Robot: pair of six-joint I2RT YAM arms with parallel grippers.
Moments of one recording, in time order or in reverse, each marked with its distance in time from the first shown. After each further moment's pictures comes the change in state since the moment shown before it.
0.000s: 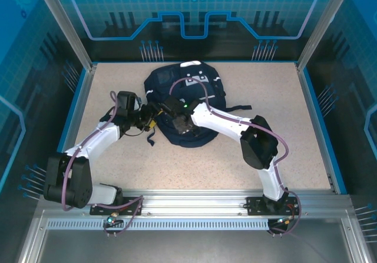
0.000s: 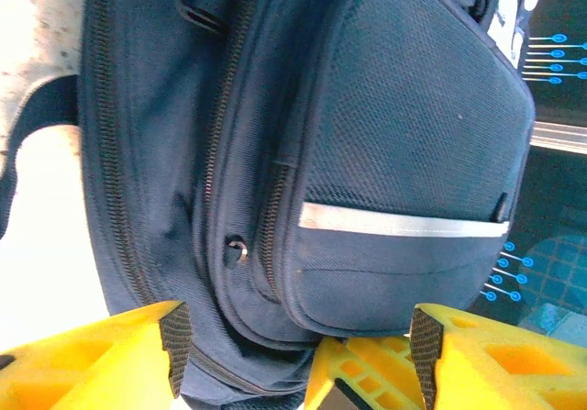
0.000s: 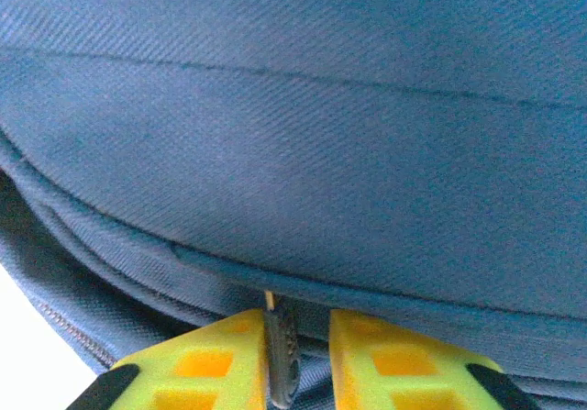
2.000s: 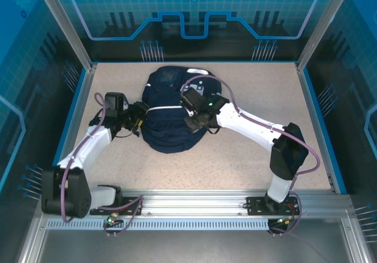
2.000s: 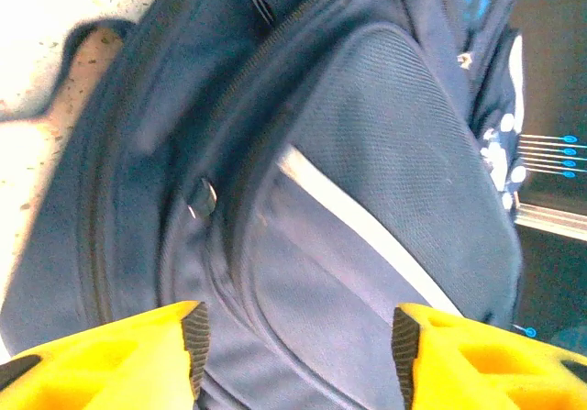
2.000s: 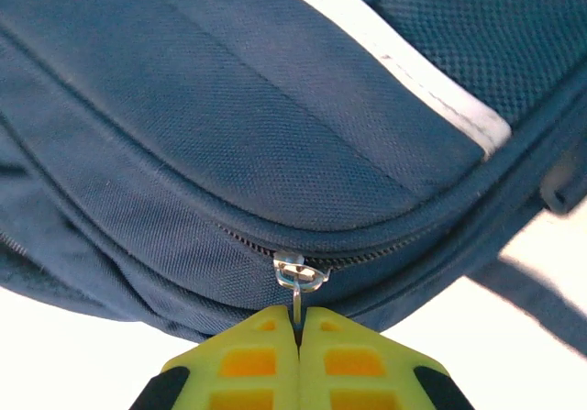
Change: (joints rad) left arm 0.110 -0.123 -0.015 -0.119 -0.124 0.029; right arm -0.064 -0.294 -0.221 0.117 -0.193 -0.223
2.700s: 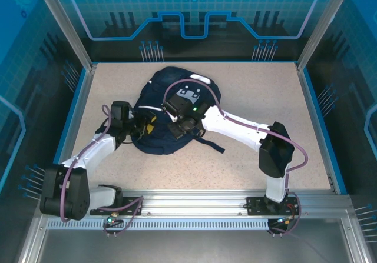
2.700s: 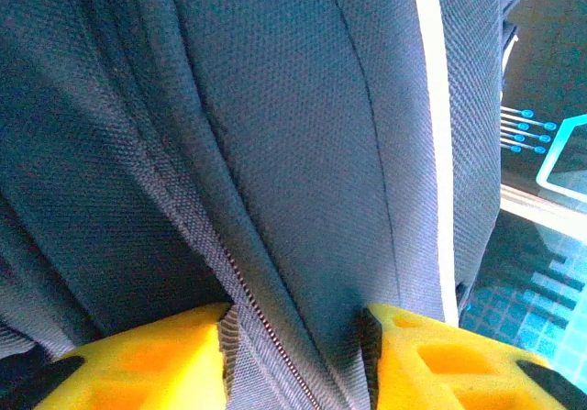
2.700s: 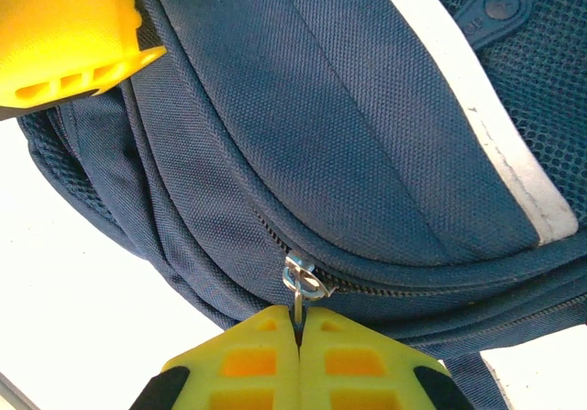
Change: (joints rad) left arm -0.058 0.022 -0.154 0.217 0.126 -0.253; right arm 0.104 0.109 0.119 0.014 -0.080 0.045
